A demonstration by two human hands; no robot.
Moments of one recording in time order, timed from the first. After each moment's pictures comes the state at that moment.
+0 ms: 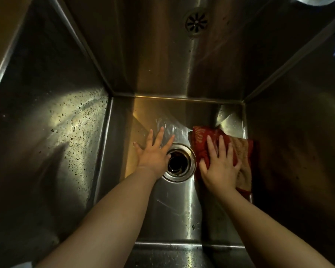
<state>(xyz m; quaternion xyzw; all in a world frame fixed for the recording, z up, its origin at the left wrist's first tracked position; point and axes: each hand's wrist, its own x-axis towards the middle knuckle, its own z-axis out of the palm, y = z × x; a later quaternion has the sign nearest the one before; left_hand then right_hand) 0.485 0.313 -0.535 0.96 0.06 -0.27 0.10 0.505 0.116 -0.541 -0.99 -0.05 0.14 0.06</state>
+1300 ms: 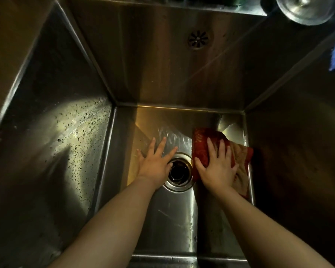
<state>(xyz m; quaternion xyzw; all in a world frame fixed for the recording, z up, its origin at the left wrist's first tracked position) 0.483 0.320 -0.537 0.96 0.04 -0.24 0.11 0.528 0.134 -0.540 -0.98 -0.01 0.16 0.10</state>
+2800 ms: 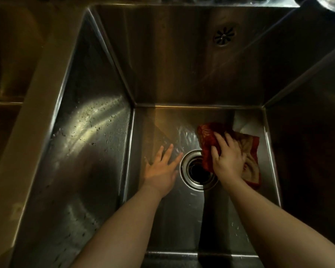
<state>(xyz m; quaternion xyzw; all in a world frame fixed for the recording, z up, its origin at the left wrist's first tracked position) 0.448 0.359 -0.531 0.96 0.02 -0.26 0.12 0.530 0.175 -0.532 -0.98 0.01 0.10 0.19</state>
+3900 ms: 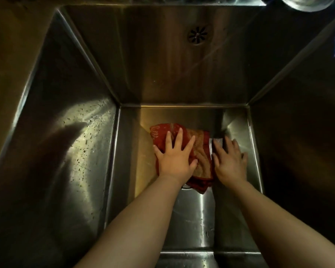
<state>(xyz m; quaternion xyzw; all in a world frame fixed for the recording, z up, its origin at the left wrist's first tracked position) 0.494 0.283 -0.513 0.97 0.06 -0.17 0.14 0.533 0.117 -0.542 -0.98 -0.05 0.16 0.09</state>
